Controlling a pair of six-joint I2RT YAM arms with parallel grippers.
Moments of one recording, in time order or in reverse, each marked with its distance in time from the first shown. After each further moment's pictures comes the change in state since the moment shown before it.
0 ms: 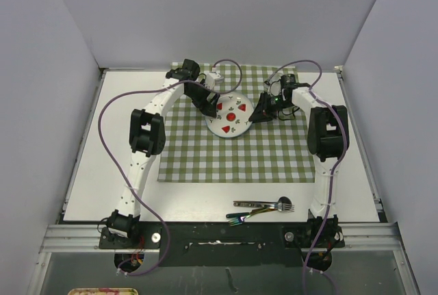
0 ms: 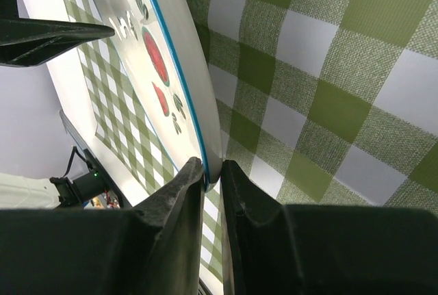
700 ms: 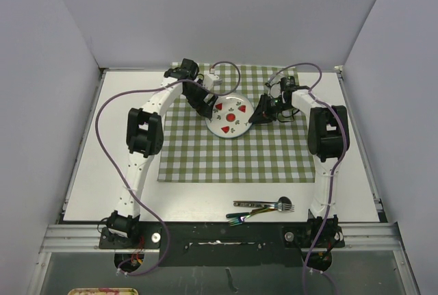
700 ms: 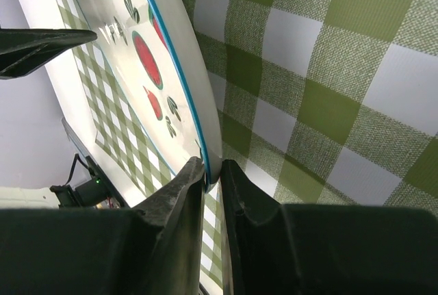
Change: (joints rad) left arm 0.000 -0.066 -0.082 -0.008 -0.111 0.025; right arm 0.000 -0.008 -0.052 0.060 0.011 0.045
